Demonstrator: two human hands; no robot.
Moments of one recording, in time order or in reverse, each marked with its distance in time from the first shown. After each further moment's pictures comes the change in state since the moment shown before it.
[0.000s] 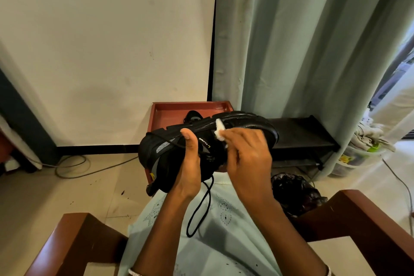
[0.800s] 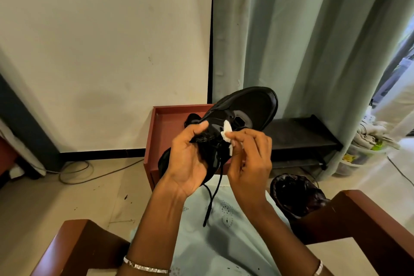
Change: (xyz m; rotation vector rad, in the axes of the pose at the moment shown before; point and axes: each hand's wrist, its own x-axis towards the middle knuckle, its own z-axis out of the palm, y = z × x) left_hand 0.022 0.017 -0.005 -0.377 -0.069 -0.301; right_hand -0.010 0.006 0.013 0.213 0.209 0.102
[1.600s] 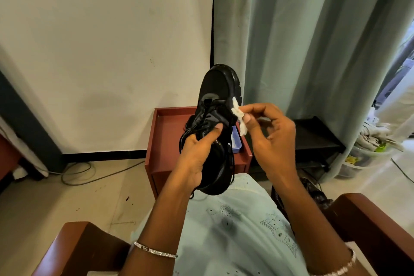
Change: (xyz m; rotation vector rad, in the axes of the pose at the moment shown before) left_hand 0.035 -0.012 -0.005 0.417 0.425 -0.017; right_hand 0.070 0.002 -0.030 0.293 -0.209 0.204
